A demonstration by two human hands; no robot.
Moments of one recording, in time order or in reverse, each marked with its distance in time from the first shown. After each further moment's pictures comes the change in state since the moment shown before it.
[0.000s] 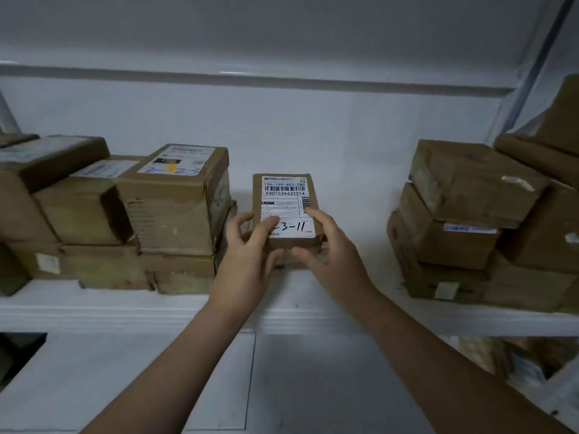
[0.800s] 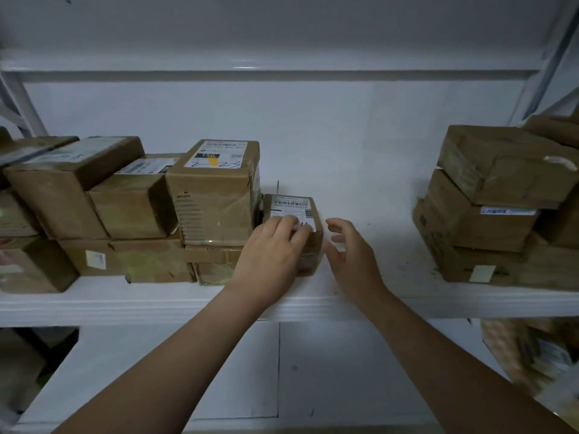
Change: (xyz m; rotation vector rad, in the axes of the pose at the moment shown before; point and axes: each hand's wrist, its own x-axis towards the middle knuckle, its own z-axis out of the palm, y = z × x) left_hand 0.006 -0.030 -0.028 0.607 -0.165 0.429; right_hand -0.013 0.000 0.047 -0.094 0.106 0.103
